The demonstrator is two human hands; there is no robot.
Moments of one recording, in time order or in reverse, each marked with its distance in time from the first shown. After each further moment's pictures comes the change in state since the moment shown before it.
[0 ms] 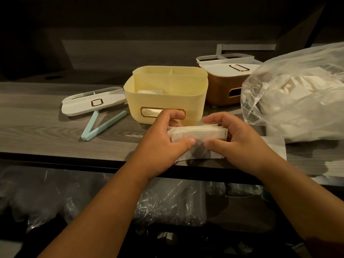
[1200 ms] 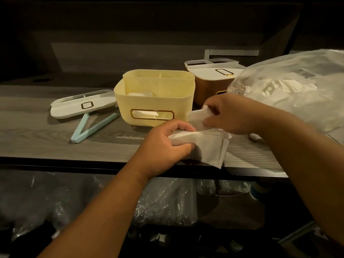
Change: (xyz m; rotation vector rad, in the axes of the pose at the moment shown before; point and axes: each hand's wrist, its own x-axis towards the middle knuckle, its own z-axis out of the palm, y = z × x) left_hand 0.001 0.011 0.021 -0.035 -0.066 0.123; right_hand 0.044 -0.049 -0.047 -0.769 -0.159 0.039
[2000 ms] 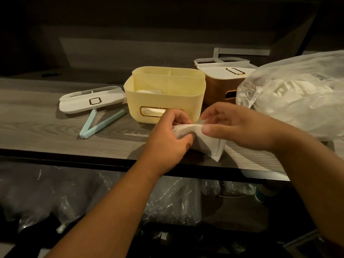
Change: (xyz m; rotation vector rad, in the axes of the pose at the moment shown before) left_hand 0.004 -0.005 0.000 0.009 0.166 -0.053; right_hand -0.025 -0.005 0.016 0.389 -0.100 -0.056
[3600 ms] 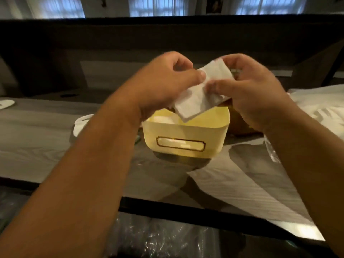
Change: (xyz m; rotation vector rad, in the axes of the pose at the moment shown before) left_hand 0.100 0.095 -0.087 0.196 -0.083 0.026; right_hand 0.078 -0.063 -0.026 0.488 0.483 -0.209
